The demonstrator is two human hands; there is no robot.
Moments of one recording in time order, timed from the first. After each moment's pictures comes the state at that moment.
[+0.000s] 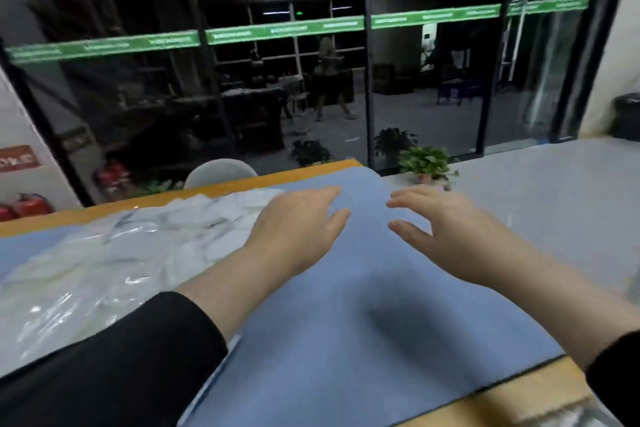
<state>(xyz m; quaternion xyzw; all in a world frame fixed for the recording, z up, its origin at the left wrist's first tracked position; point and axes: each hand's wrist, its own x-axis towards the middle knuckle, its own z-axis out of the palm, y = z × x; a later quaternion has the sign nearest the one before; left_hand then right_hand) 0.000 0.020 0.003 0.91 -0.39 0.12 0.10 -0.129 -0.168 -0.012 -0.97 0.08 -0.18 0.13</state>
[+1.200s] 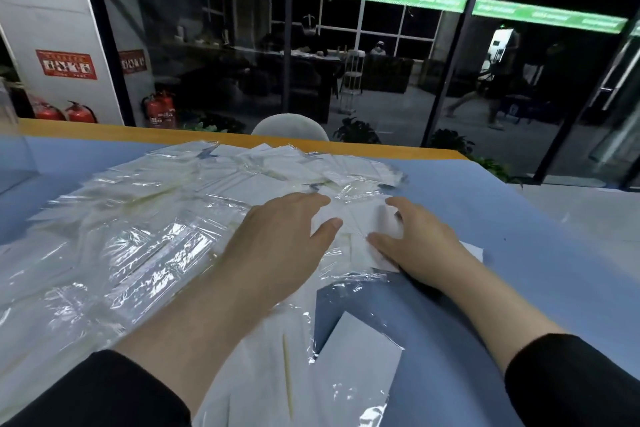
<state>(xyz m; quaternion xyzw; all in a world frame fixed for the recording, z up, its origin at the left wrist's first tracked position) 0.109 0.221 -0.077 0.93 -0.25 0.07 0.26 0.090 0.004 -0.102 -0.97 0.15 -0.07 0.17</state>
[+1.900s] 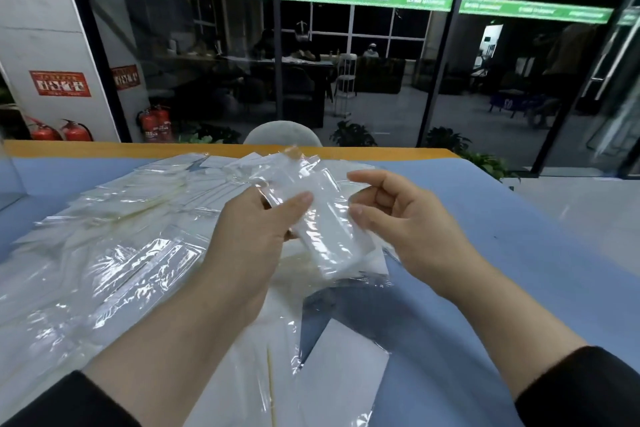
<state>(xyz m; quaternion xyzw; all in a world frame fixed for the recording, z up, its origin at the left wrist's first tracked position) 0.106 0.215 -0.077 0.64 -0.10 -0.02 0.76 0.062 0.027 -0.068 -0.79 -0.06 -0.17 0.58</state>
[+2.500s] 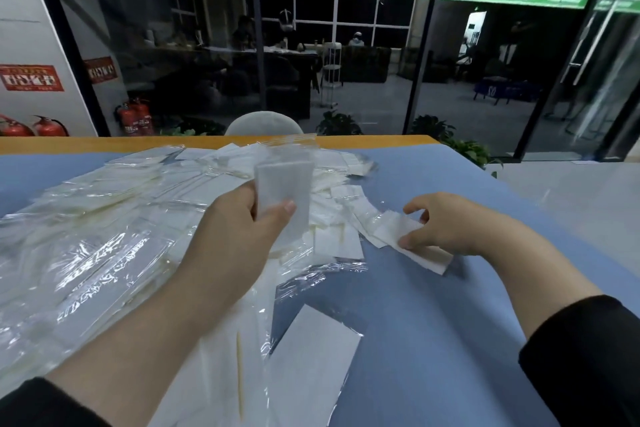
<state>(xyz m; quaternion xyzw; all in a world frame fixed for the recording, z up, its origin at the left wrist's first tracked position) 0.101 0.213 -0.087 0.80 -0.17 0.07 0.57 0.063 -0.070 -0.071 -0.96 0.20 0.05 0.16</state>
